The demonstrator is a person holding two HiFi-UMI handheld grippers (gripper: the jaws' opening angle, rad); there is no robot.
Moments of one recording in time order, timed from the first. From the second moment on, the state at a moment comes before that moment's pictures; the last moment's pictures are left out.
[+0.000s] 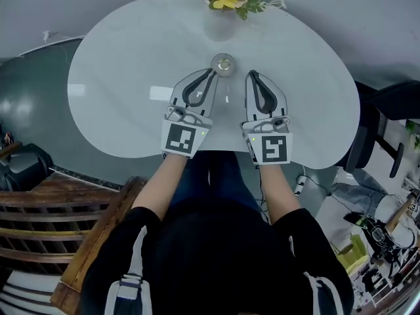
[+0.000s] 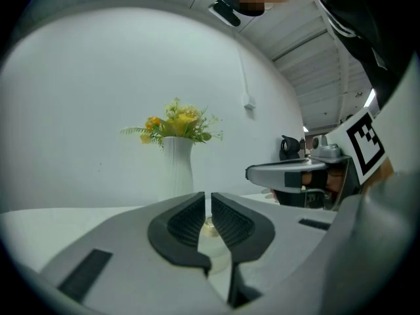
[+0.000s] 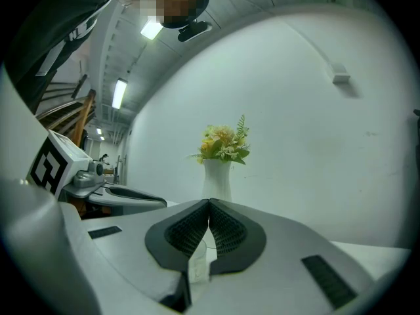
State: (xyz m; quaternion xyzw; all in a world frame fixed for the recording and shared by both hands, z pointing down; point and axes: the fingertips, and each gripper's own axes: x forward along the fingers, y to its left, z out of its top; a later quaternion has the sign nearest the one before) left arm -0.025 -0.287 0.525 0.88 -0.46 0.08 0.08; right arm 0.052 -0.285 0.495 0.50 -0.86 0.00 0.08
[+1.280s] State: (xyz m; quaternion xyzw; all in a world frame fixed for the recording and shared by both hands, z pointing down) left arm 0.007 -0.313 0.603 0.89 -0.42 0.16 0.07; right arm 0.057 -0.299 0.559 0.51 -0.85 0.05 0.12
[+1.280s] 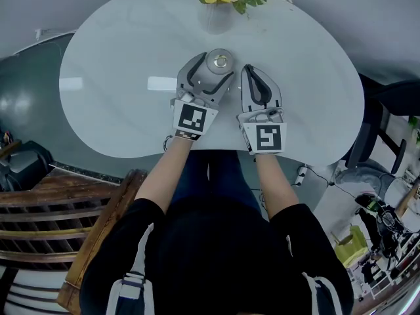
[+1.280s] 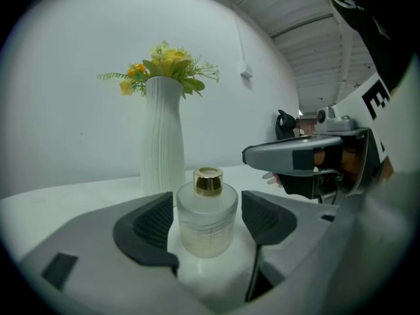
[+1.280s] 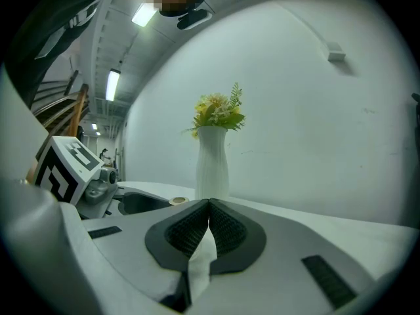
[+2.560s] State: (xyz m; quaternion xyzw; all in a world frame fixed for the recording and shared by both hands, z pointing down) left arm 0.013 -0.328 0.621 0.87 -0.44 0.19 0.08; right arm 0.066 -0.298 0.553 0.52 -0.84 0.06 0.11
